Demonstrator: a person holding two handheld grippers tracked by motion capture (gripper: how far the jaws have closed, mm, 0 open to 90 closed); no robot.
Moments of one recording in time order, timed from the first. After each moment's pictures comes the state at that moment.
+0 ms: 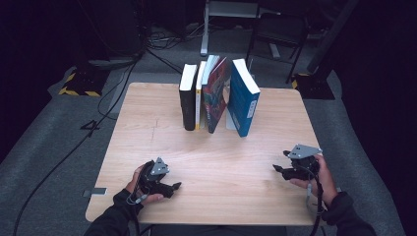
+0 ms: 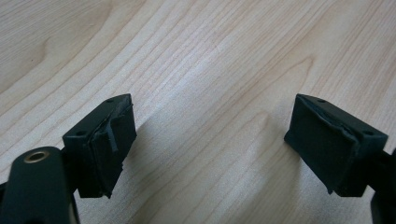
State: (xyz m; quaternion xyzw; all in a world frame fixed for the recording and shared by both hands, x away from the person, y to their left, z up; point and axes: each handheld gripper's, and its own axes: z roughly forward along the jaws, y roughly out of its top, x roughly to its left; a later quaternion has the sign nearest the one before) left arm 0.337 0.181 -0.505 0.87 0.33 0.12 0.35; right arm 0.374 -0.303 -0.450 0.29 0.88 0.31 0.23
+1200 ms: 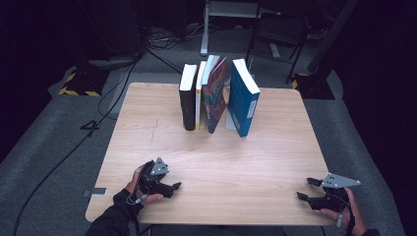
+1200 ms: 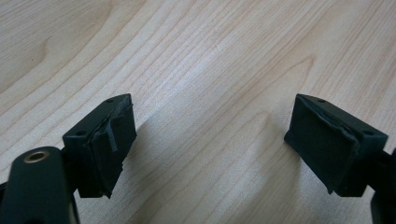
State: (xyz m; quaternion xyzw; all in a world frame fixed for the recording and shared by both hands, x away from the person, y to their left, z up) left arm 0.337 0.181 -0.505 0.87 0.33 0.13 0.35; right arm 0.309 -0.398 -0.505 0.35 0.84 0.38 0.16
